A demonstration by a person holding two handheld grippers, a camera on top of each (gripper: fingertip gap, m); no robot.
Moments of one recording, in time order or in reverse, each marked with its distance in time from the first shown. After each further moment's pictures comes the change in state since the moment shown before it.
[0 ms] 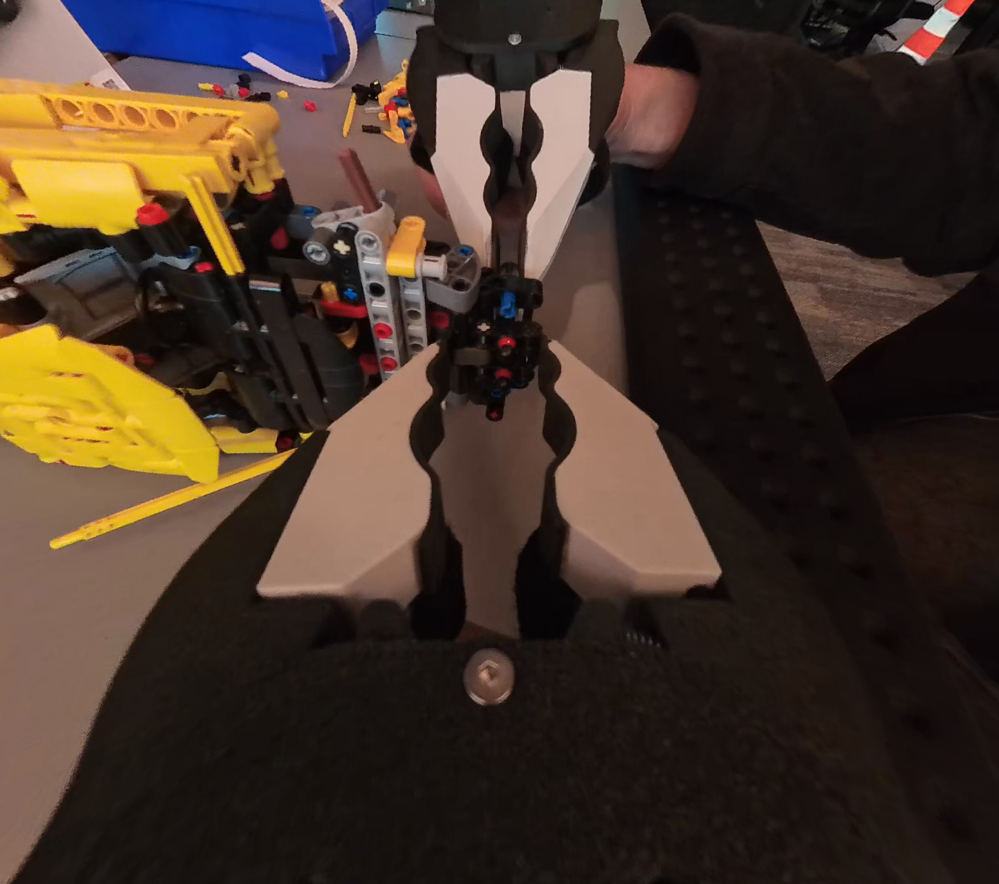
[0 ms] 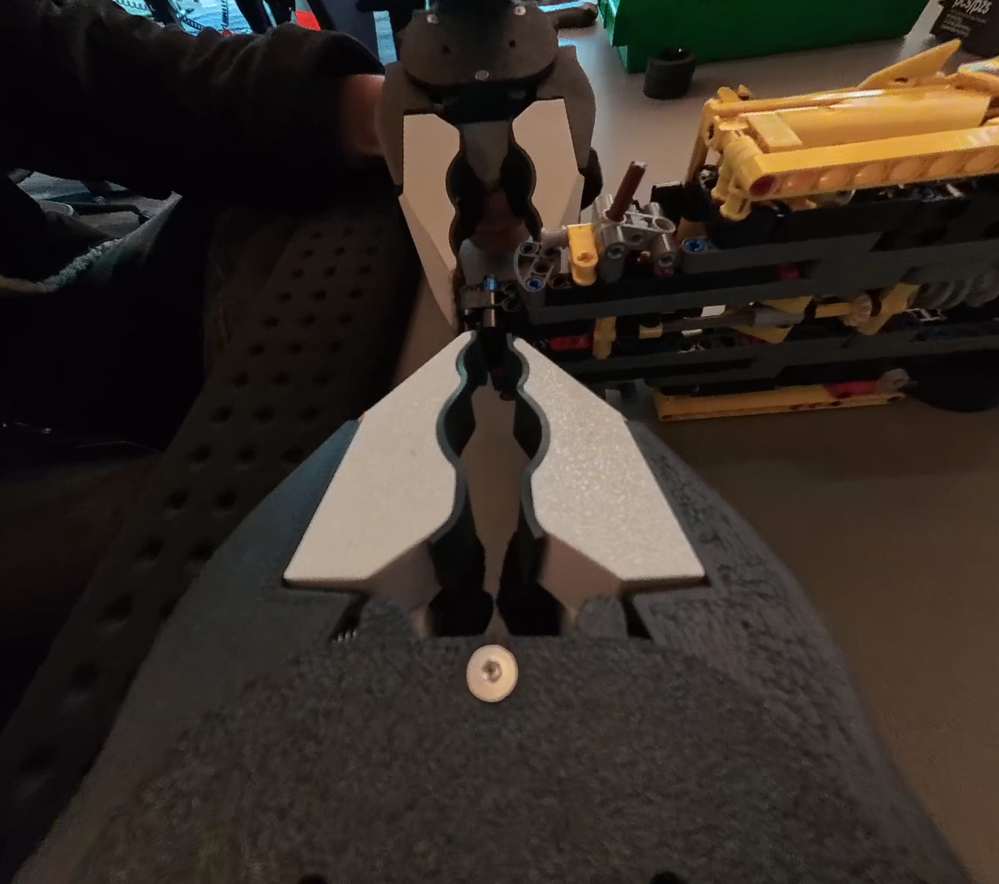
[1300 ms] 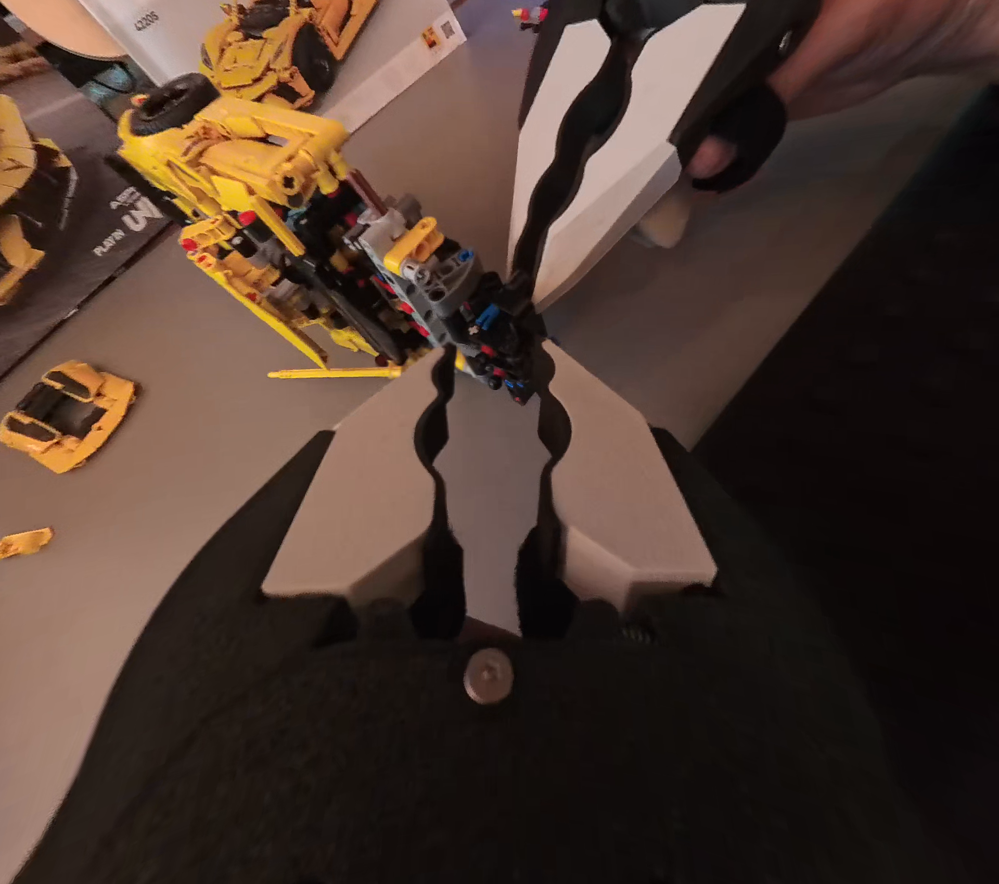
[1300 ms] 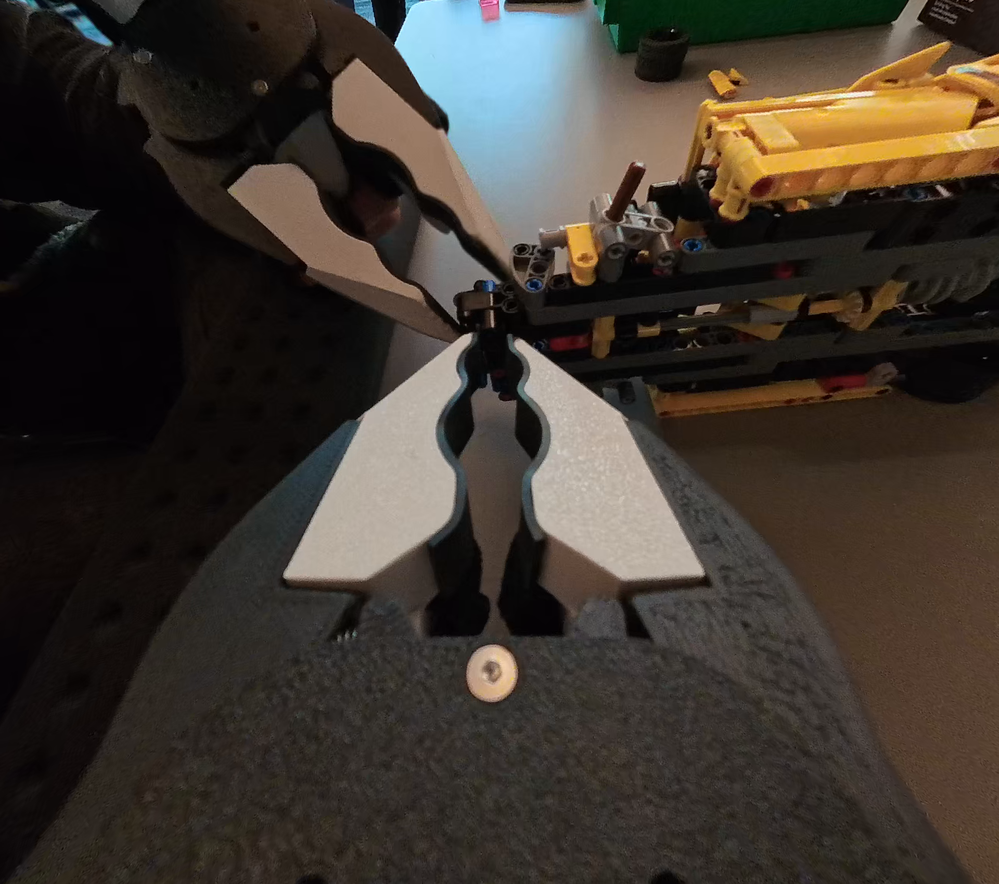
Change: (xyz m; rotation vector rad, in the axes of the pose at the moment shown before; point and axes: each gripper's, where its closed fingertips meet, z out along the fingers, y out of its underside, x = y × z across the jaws) left arm 0.000 0.000 -0.003 -0.181 -0.729 0.065; right arm 0.001 0.002 0.001 -0.038 0.035 -0.018
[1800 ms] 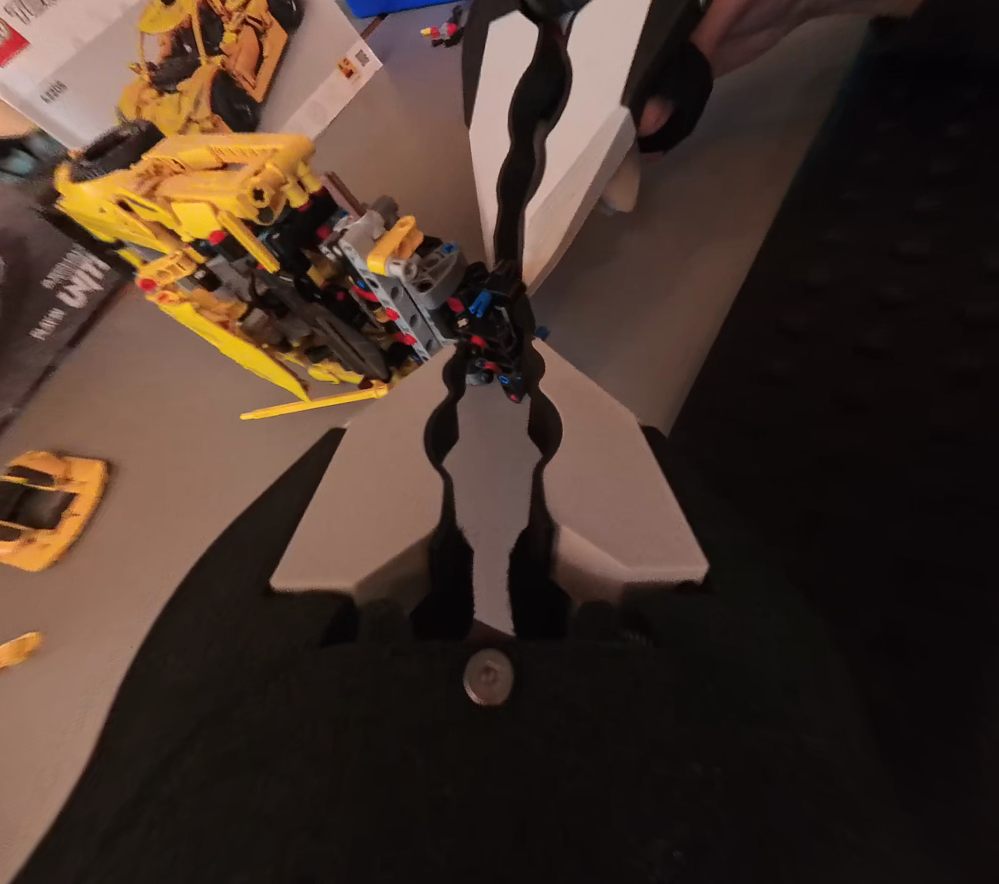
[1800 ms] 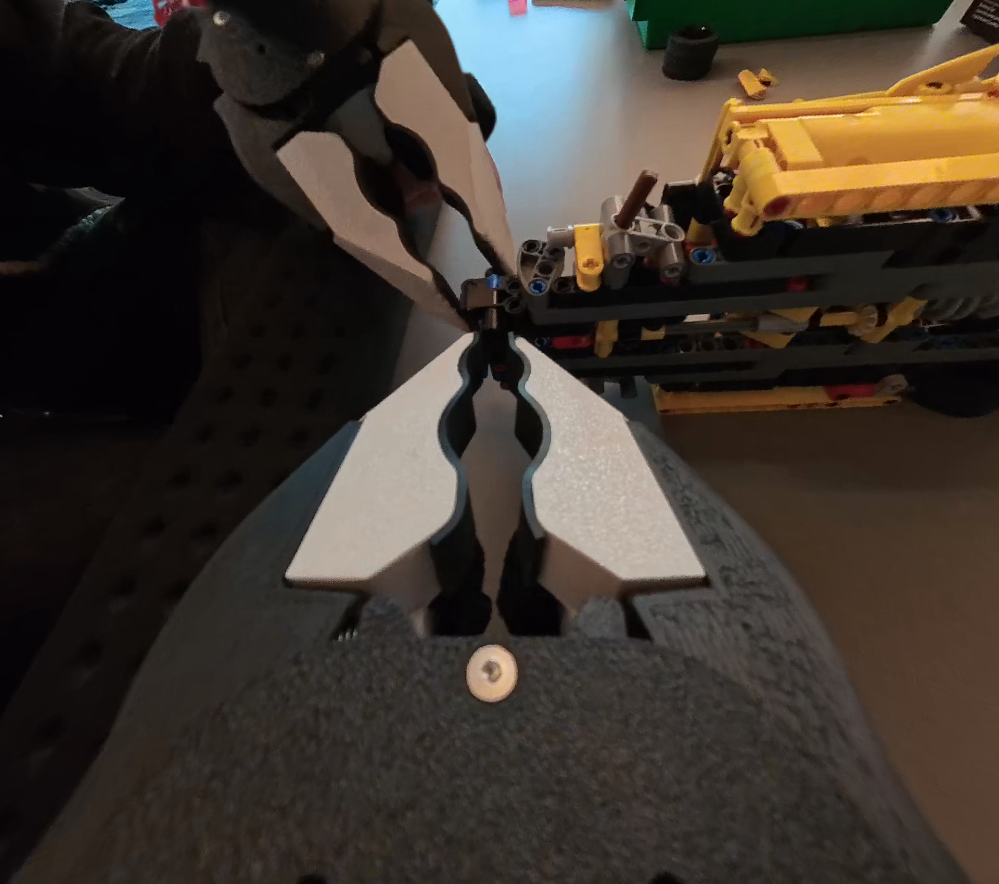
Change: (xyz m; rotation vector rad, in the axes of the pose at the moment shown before) left arm 0.004 0.004 -0.005 0.035 0.165 0.110; right arm -0.006 0.002 0.000 -0.007 -0.046 -0.020
